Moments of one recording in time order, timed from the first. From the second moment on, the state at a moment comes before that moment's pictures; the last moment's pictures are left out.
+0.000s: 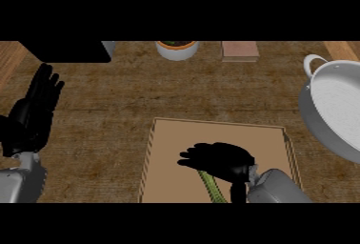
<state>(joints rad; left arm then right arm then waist) -0.19 0.29 0.08 -1.63 0.16 0.17 0.21 -0.31 -0.24 0.59 -1.47 0.86 0.61 -0.23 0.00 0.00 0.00</state>
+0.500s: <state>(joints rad) -0.20 0.25 0.07 -1.65 0.11 0.18 0.24 -0.35 -0.22 0.61 -1.36 0.98 0.50 -0.41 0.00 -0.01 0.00</state>
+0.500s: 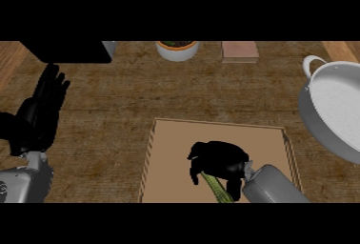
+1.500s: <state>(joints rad) -0.15 0.25 0.13 -1.67 0.11 0.16 0.23 0.40 -0.64 0.41 -1.89 0.96 0.19 -0.53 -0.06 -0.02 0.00</state>
